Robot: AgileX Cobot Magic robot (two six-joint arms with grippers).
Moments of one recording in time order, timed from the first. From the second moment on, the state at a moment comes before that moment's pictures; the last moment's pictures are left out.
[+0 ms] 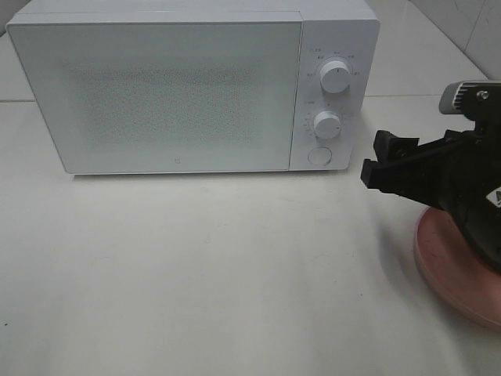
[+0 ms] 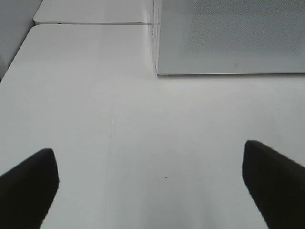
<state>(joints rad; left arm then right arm) 0.05 -0.01 -0.50 -0.14 1.03 0.08 0.72 1.45 -0.26 0.85 -1.08 -0.32</state>
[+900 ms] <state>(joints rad) 0.05 -0.01 -0.50 -0.14 1.03 0.08 0.96 1.68 -0.34 1.06 -1.21 -0.25</state>
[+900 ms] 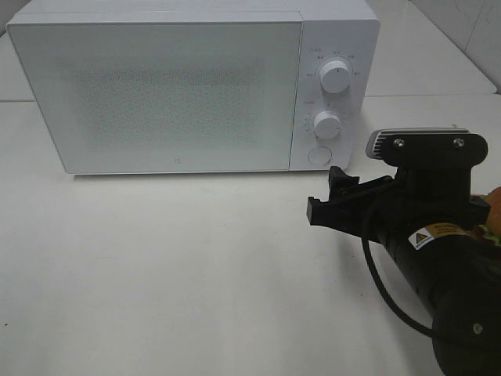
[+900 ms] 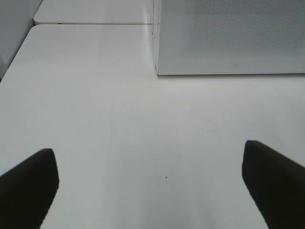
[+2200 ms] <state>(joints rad) 0.05 -0.01 -0.50 -0.14 1.03 0.08 0.96 1.68 -0.34 1.03 -1.05 1.18</state>
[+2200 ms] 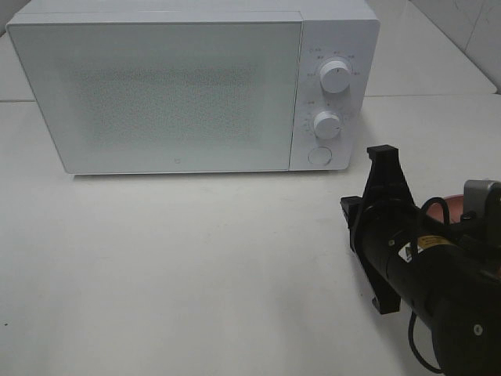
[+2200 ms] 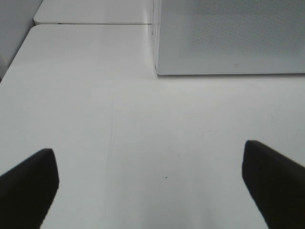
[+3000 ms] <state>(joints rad) 0.05 -0.01 -0.50 -0.14 1.03 0.08 0.72 1.84 -0.48 0.70 -0.99 1.34</state>
